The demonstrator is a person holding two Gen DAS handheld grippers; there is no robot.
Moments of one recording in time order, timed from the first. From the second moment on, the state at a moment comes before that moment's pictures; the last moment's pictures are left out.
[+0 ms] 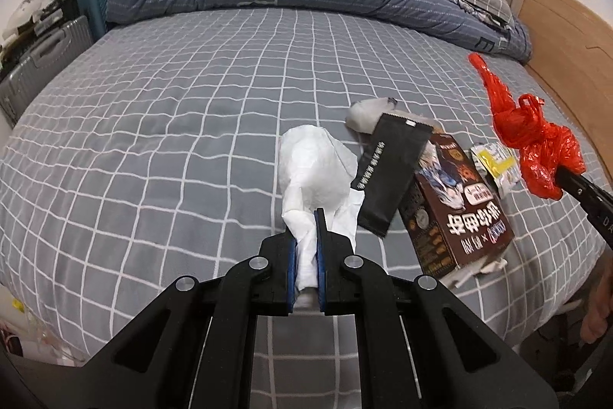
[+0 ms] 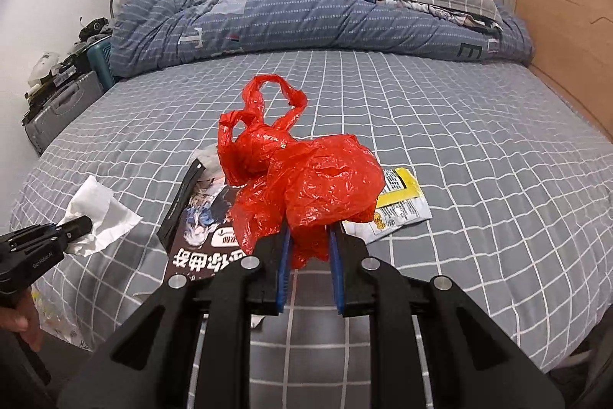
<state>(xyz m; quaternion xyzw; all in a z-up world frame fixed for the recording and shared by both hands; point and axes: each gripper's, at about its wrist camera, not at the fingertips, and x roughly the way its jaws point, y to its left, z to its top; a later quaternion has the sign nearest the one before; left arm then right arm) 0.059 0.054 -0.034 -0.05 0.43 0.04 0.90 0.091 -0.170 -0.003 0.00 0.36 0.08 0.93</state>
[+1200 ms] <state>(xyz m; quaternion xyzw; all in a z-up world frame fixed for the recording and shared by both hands) -0.029 0.015 -0.020 -0.03 0.42 0.04 0.91 0.001 -0.178 0.020 0.00 0.33 0.08 0.94</state>
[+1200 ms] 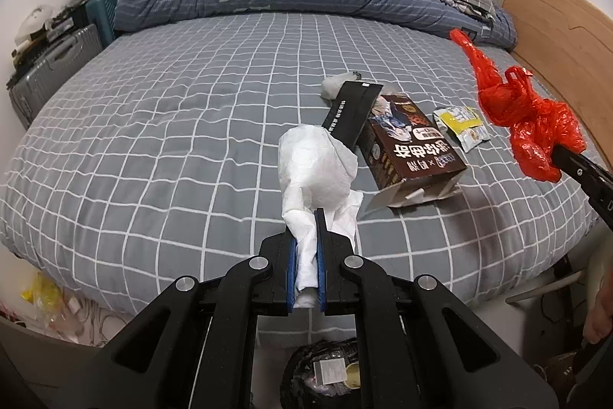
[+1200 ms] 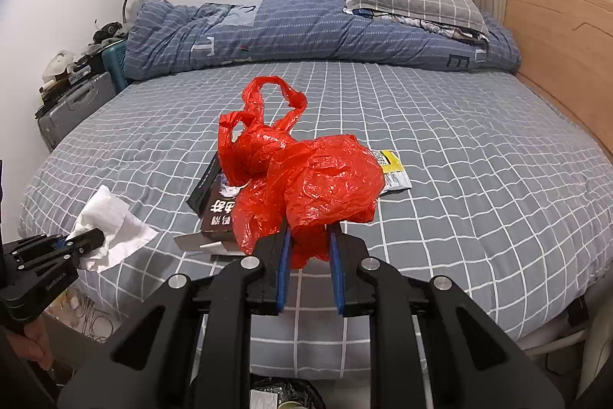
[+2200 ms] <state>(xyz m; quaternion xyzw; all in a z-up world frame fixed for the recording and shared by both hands) -0.103 -0.006 -0.021 -0.05 0.41 0.02 0.91 -0.079 -0.176 0.015 0.00 0.35 0.09 0.93</state>
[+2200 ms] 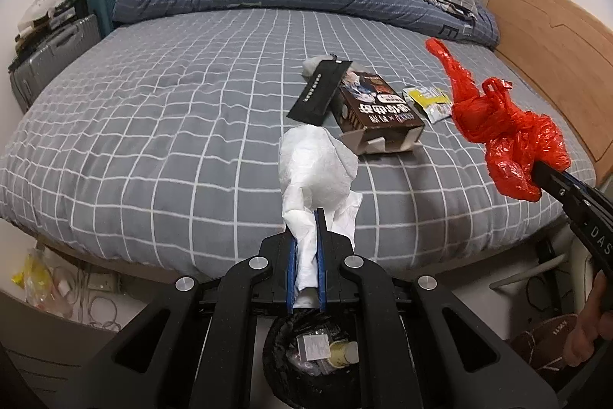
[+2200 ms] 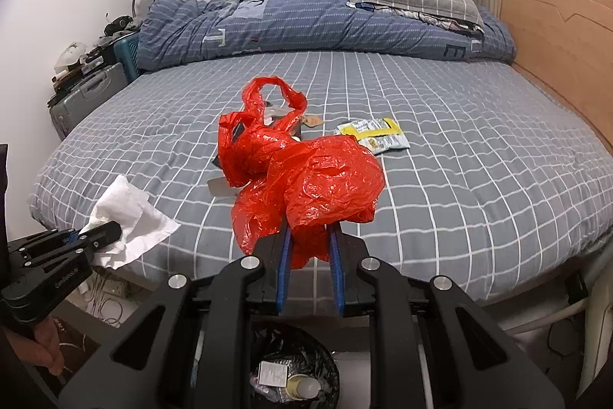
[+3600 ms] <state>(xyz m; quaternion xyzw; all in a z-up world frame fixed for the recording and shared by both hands) -0.211 -0.023 -0.049 -0.04 0.47 0.03 0.88 -0.198 -0.167 -0.023 -0.01 0.42 0.10 0.90</state>
